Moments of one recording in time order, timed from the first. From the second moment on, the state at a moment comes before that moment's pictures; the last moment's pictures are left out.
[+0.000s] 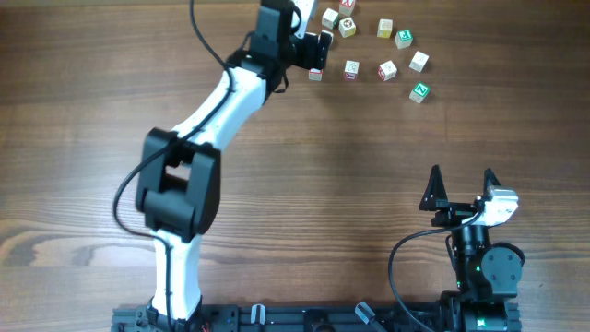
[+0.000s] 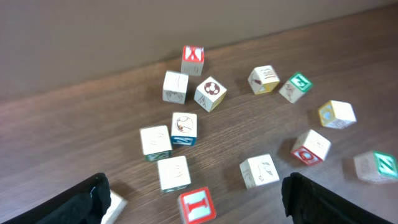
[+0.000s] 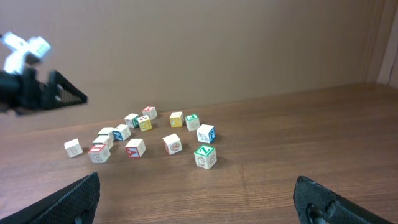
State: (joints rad) left arm -0.39 2.18 1.71 -0.14 0.14 -0.11; right arm -0.02 0.02 0.01 0.00 0.00 0.15
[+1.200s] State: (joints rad) left arm -0.42 2.44 1.72 0.15 0.11 -0.34; right arm -0.02 0.02 0.01 0.00 0.00 0.15
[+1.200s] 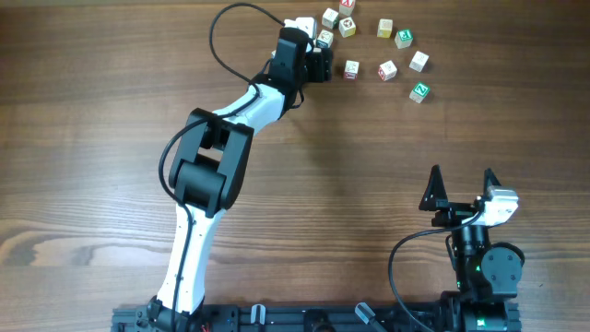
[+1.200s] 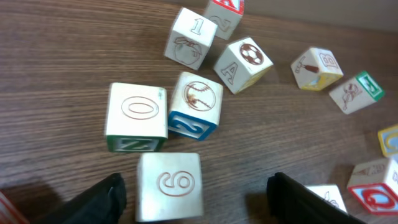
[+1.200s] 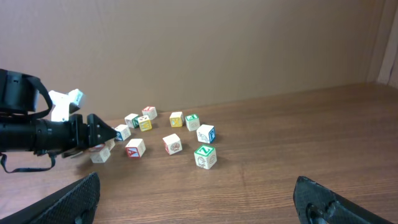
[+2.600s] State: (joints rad) left arm -0.44 2.46 1.72 0.24 0.10 -0.25; right arm -0.02 0.02 0.01 0.00 0.00 0.15
